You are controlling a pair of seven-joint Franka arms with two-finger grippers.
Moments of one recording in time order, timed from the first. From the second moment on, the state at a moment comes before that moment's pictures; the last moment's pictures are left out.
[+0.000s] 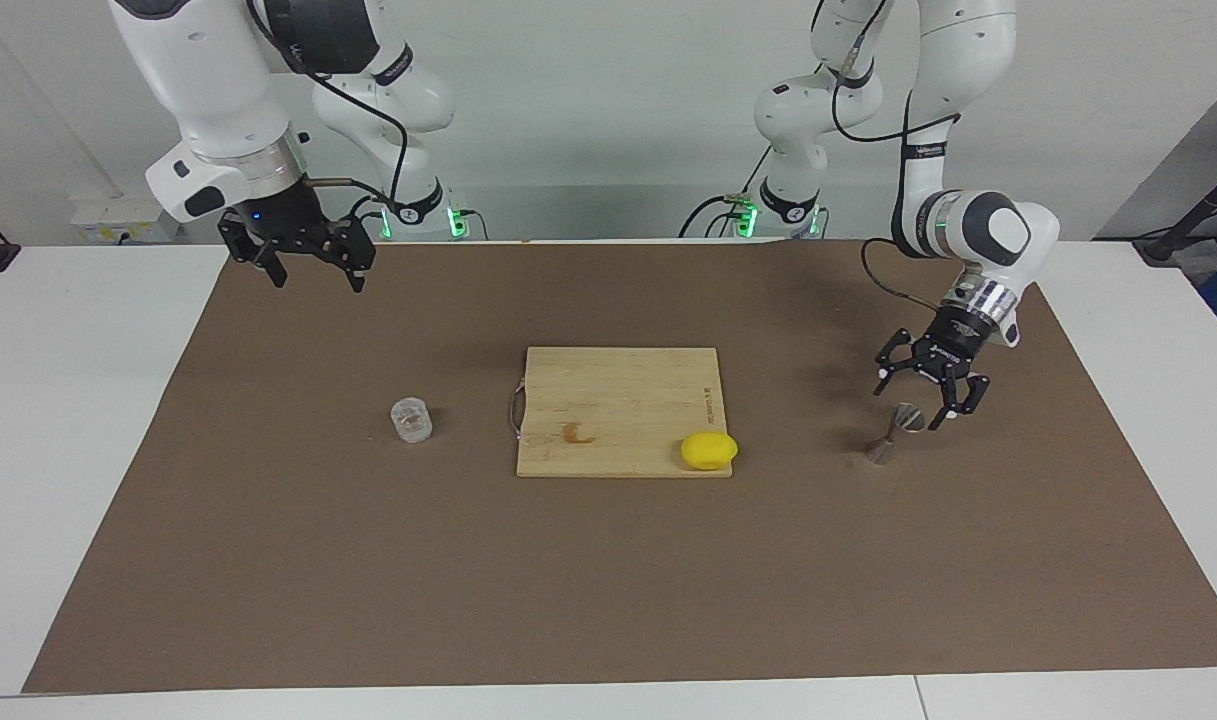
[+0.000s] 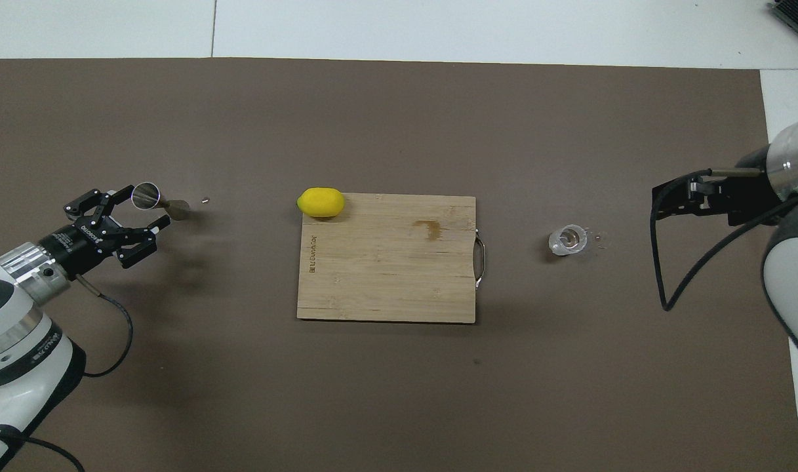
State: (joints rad) left arm 0.24 0.10 -0.08 -2.32 -1.66 2.37 -0.93; right arm 0.00 0.01 0.09 -1.58 -0.02 1.57 0.19
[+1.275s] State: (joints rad) left arm 0.22 0.11 -0.08 -2.31 -1.74 2.39 -0.89; right arm 0.00 0.01 0.09 -1.58 -0.02 1.57 0.19
